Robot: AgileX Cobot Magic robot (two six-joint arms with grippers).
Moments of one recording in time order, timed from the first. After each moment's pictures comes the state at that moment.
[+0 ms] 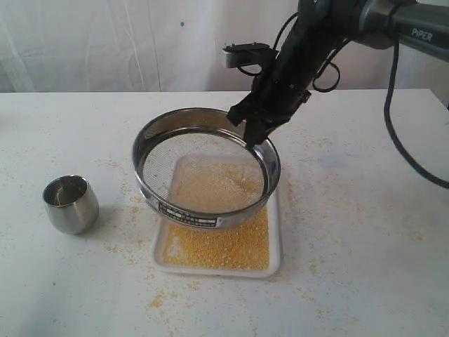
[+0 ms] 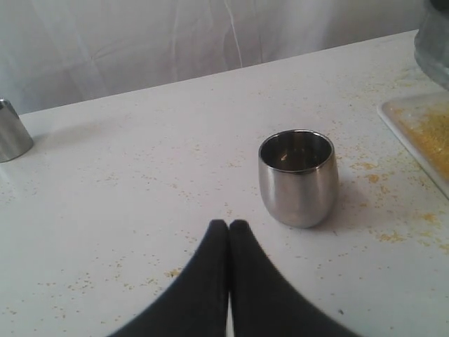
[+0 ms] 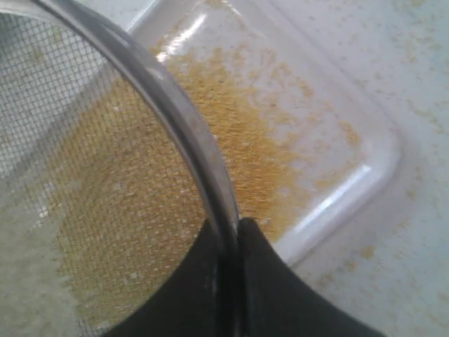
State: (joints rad) left arm 0.05 0.00 0.02 -0.08 0.25 0.22; right arm 0.34 2.15 -1.93 0.28 1.19 -0.38
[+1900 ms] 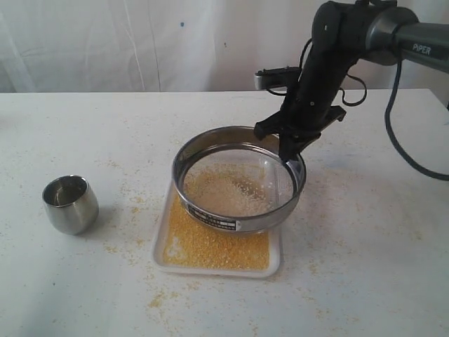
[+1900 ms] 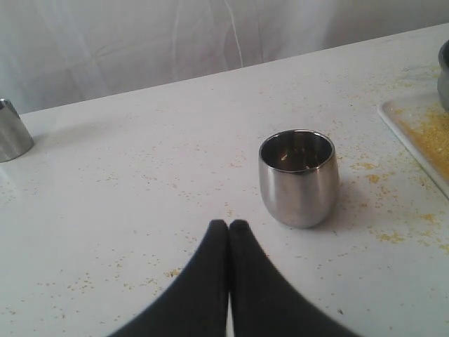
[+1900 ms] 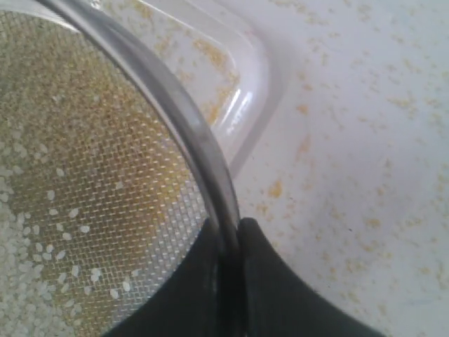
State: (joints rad) left arm 0.05 0.00 0.02 -0.08 0.25 0.22; right arm 0.29 2.20 -1.89 0.20 1.20 -0.28
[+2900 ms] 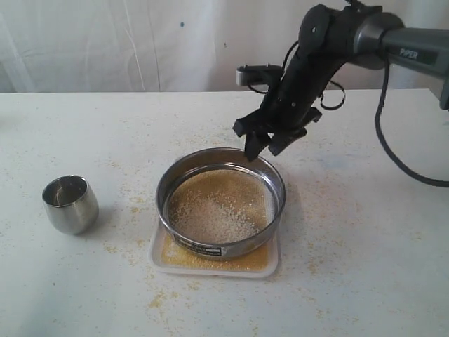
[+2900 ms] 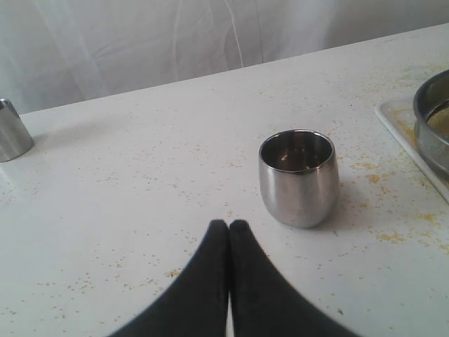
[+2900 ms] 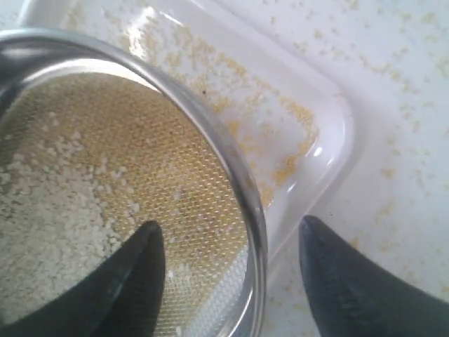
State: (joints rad) left arm 0.05 0.00 0.02 -0.08 0.25 0.22; right arm 0.32 2.20 -1.89 0.31 1.13 -0.34
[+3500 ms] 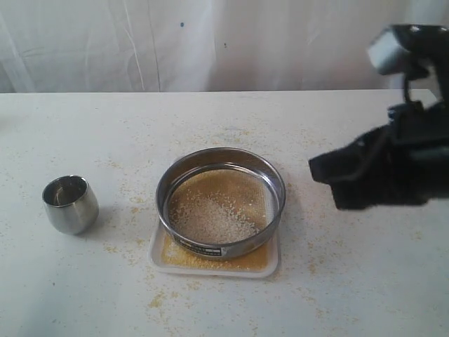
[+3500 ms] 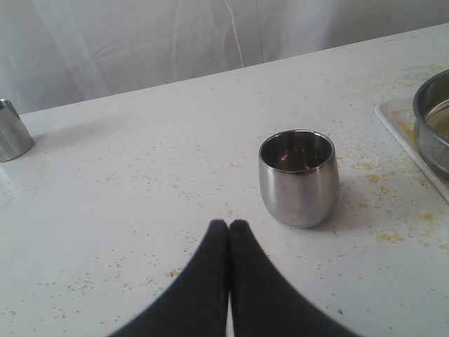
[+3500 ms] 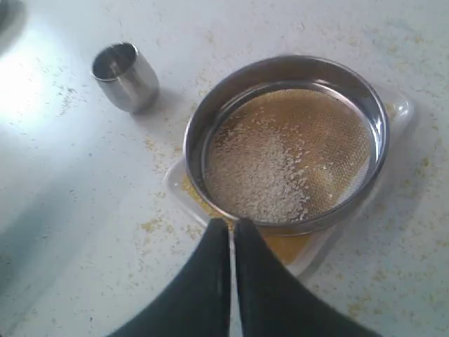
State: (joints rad) left arm 0.05 0.00 0.02 -0.08 0.25 0.22; right arm 0.32 0.95 -0.72 0.77 0.67 -0.70
